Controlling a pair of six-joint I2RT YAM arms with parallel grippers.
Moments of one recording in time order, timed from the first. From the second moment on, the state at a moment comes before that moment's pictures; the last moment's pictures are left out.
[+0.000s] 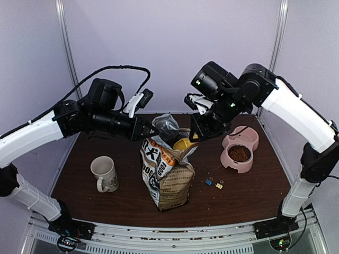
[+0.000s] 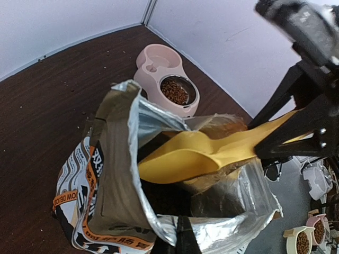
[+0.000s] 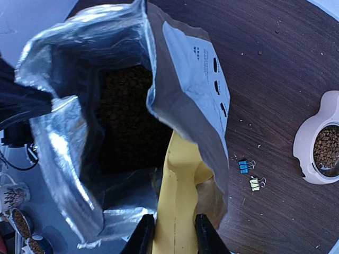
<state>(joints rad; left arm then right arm) -0.90 1.35 1.37 -0.55 0.25 -0.33 1.03 1.72 2.11 -1.41 0.07 0.55</state>
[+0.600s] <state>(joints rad) -0.91 1.40 1.38 -0.53 0.19 -0.31 1.00 1.90 1.93 -1.12 0.02 0.64</state>
